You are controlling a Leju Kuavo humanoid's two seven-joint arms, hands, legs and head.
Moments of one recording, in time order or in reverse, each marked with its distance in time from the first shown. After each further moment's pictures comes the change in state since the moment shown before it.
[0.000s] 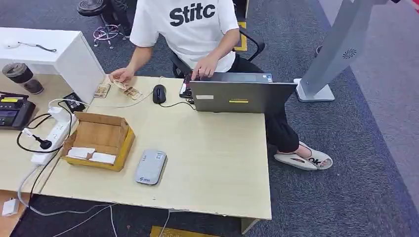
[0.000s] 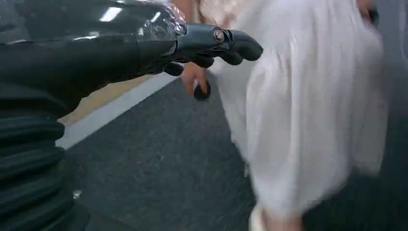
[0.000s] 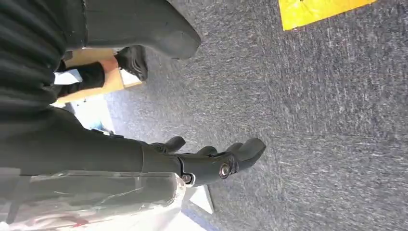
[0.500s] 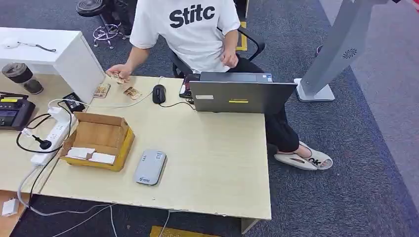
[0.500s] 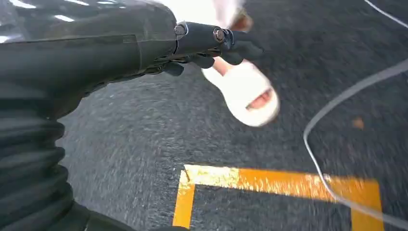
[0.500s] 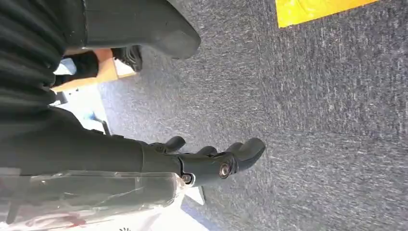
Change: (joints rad) left arm -0.030 0.055 -0.121 0.402 -0.162 -0.157 -0.152; right arm -0.007 0.002 0.034 0.001 0.034 -0.024 -0.011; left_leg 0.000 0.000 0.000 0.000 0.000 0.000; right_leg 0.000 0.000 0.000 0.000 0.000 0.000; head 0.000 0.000
